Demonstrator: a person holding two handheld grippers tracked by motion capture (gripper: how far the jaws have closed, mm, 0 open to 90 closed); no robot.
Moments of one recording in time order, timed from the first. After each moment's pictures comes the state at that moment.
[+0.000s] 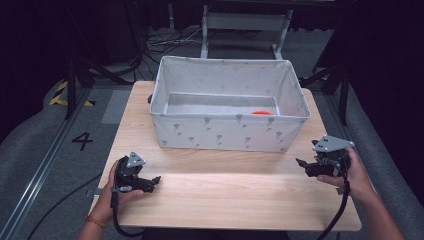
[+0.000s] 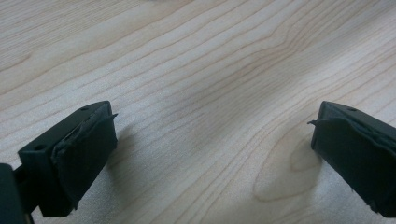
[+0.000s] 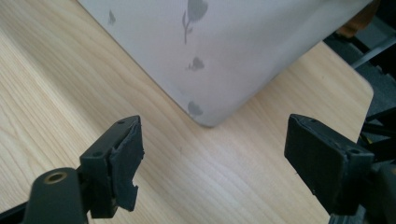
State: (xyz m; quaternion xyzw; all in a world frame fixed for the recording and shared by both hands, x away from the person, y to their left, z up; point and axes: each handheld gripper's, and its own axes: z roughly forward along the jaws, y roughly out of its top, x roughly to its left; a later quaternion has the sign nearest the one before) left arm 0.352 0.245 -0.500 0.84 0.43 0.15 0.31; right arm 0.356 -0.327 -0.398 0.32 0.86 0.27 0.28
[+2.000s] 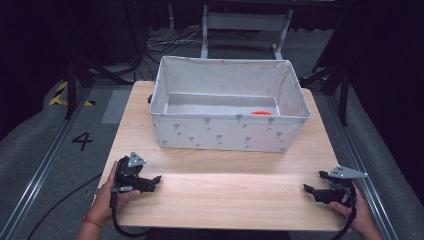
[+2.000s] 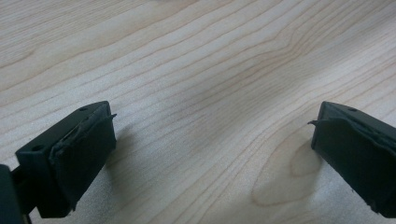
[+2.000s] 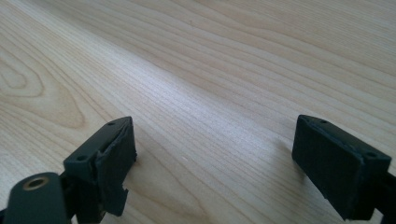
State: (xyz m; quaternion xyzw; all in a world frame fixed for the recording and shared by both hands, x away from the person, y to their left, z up) left arm 0.351 0.242 -0.500 0.83 0.44 0.15 0.31; right arm 0.318 -0.393 -0.506 0.44 0.81 0.35 0.18
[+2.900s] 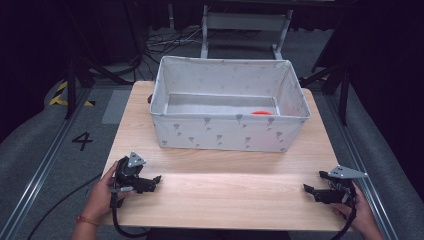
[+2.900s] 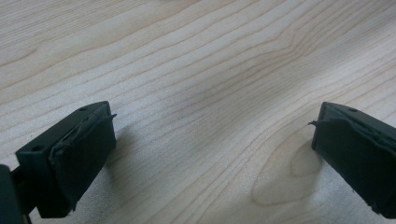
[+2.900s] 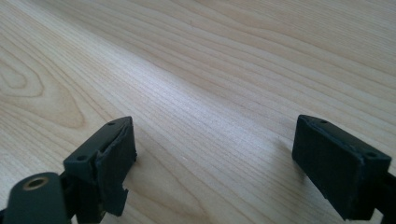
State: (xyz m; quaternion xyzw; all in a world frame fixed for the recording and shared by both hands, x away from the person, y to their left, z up) left arm 0.350 0.242 -0.500 0.83 0.45 0.15 0.31; right arm 0.318 -0.393 -0.506 0.44 0.81 0.35 0.18
